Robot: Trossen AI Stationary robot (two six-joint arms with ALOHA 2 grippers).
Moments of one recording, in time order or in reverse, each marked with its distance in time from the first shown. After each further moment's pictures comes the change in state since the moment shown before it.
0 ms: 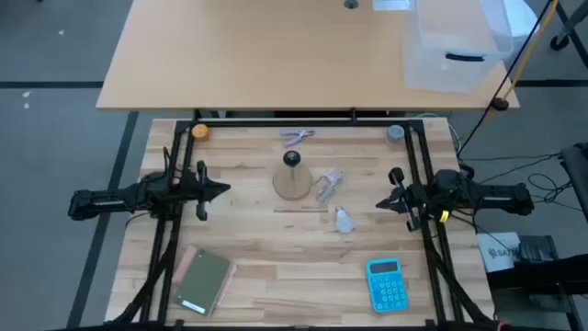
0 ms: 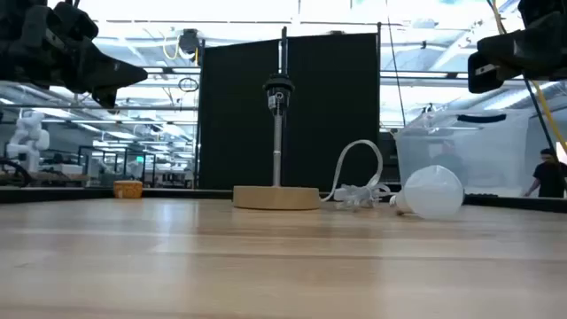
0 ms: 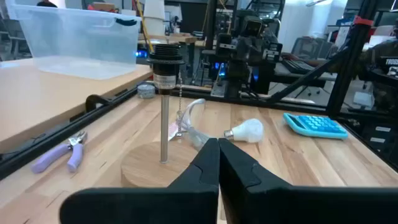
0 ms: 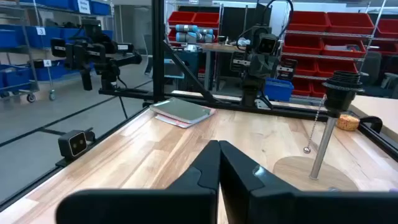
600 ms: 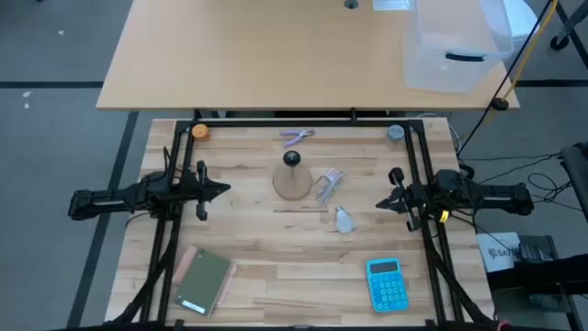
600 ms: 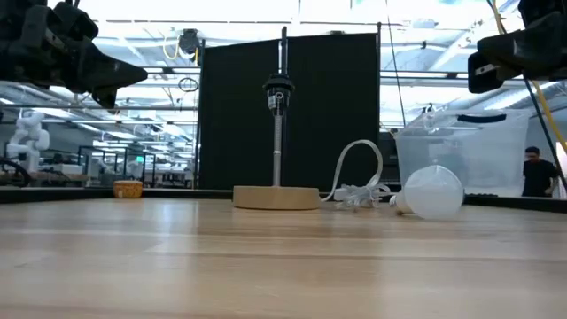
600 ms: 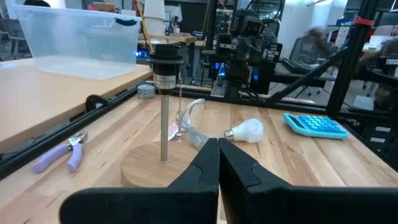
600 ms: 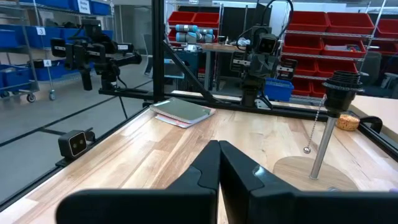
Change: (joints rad) left arm 0.000 0.000 0.000 0.000 0.000 0.000; right arm 0.000 0.000 0.000 0.000 0.000 0.000
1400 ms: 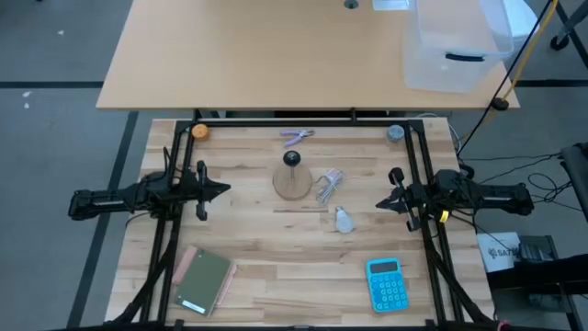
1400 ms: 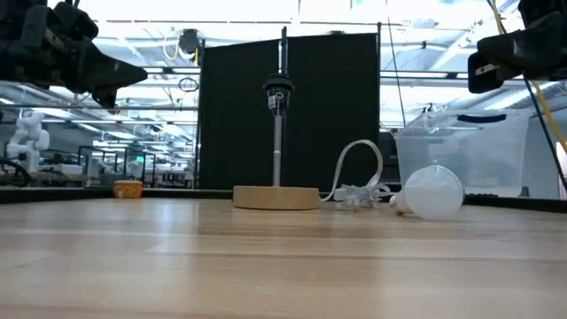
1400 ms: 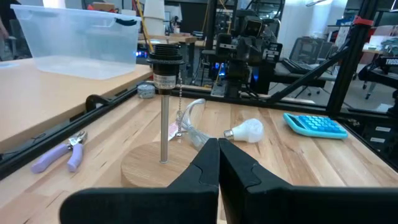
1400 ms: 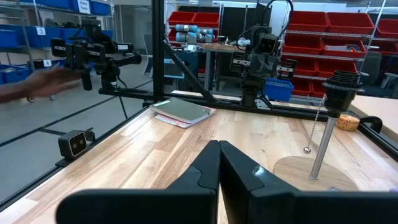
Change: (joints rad) left arm 0.000 0.000 0.000 0.000 0.000 0.000; right arm 0.000 0.000 0.000 0.000 0.000 0.000
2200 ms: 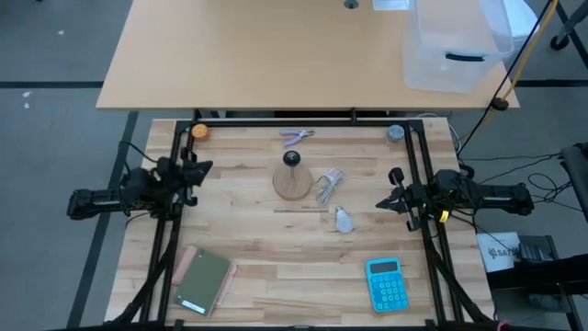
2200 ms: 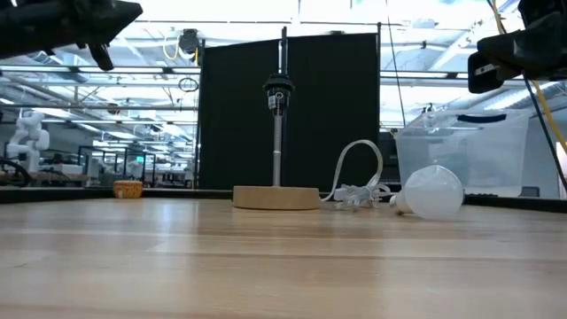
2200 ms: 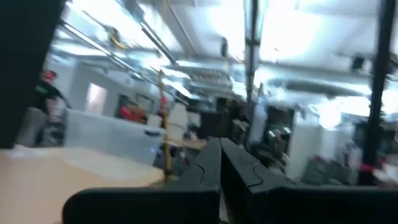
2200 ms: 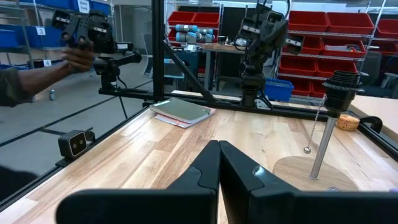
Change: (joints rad) left arm 0.000 0.029 0.000 0.530 -0.162 -0.042; right arm 0.000 0.000 0.000 0.000 0.000 0.000
